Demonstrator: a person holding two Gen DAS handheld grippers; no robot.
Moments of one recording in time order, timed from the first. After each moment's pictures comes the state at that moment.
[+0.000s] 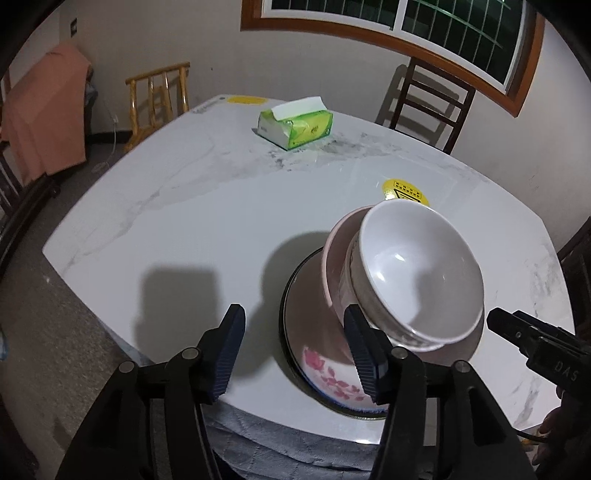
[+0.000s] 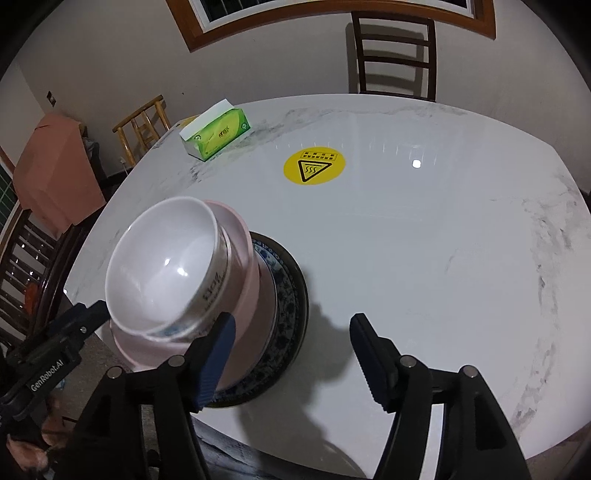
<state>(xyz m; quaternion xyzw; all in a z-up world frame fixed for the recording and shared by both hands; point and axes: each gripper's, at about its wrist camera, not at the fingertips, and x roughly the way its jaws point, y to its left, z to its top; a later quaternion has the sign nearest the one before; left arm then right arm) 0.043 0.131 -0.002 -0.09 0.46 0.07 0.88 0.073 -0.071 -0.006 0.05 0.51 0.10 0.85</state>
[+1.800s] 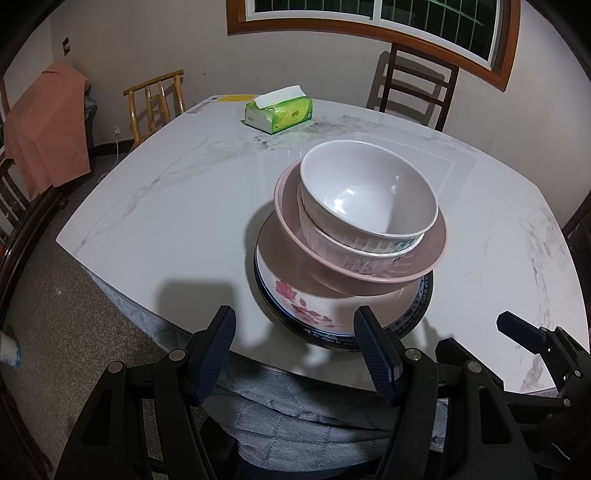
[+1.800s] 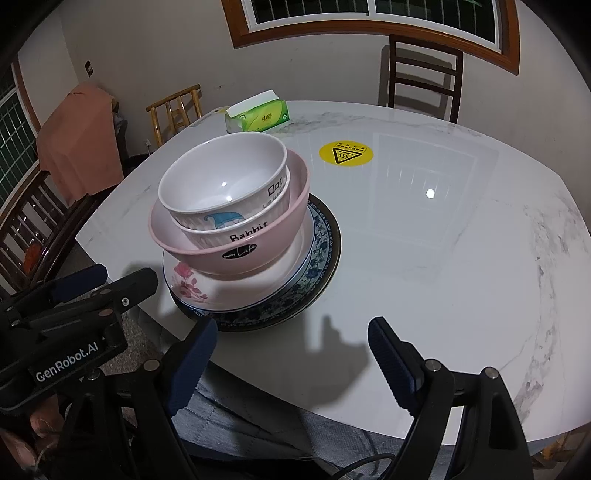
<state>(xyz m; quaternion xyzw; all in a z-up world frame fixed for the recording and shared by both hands) -0.004 0.081 -0.010 -0.05 0.46 0.08 0.88 -0.005 -0.049 -0.017 -0.01 0.47 0.15 0.87</state>
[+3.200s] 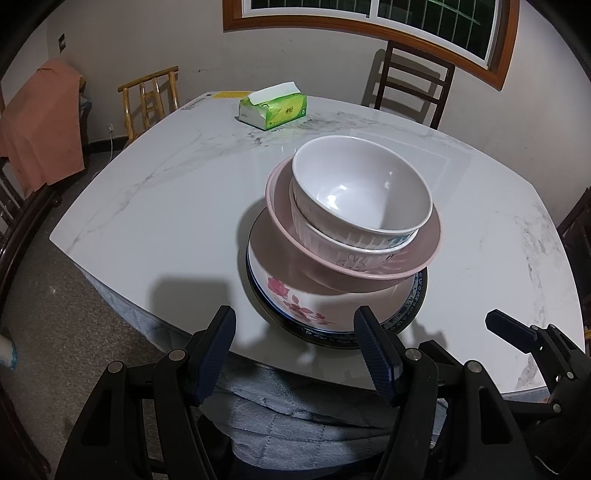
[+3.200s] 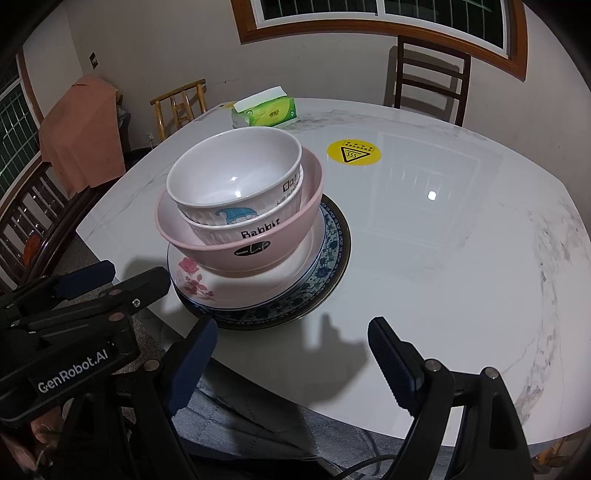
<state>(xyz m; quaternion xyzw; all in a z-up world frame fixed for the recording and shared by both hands) -0.004 0.080 -0.013 -0.06 0.47 0.06 0.88 -0.005 -0.042 -0.018 -0.02 0.47 0.15 0.87</state>
